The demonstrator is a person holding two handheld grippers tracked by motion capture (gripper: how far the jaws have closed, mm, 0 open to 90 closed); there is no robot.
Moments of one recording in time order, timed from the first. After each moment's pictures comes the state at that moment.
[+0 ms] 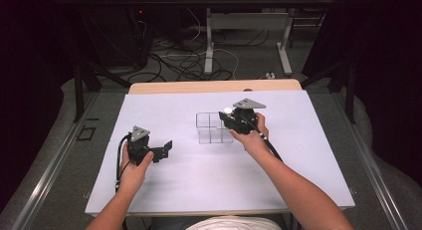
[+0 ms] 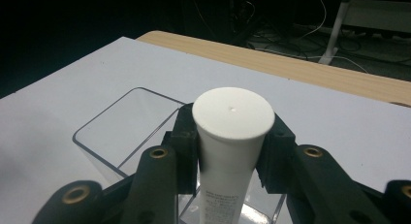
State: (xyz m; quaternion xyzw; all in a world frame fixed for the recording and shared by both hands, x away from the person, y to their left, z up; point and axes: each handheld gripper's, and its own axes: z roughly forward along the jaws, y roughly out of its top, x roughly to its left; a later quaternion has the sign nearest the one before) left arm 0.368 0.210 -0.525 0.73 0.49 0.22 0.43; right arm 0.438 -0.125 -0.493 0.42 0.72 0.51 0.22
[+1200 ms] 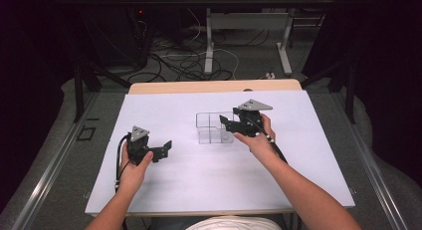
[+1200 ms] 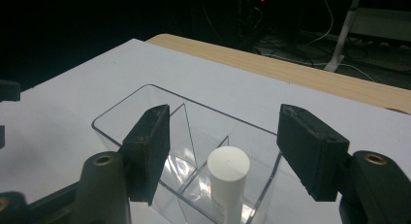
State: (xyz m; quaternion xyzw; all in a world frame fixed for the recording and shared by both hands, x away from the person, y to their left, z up) left arm 0.368 0.211 -0.525 0.72 0.49 0.22 0.43; right arm 0.425 -0.140 -0.486 0.40 0.73 0.52 0.22
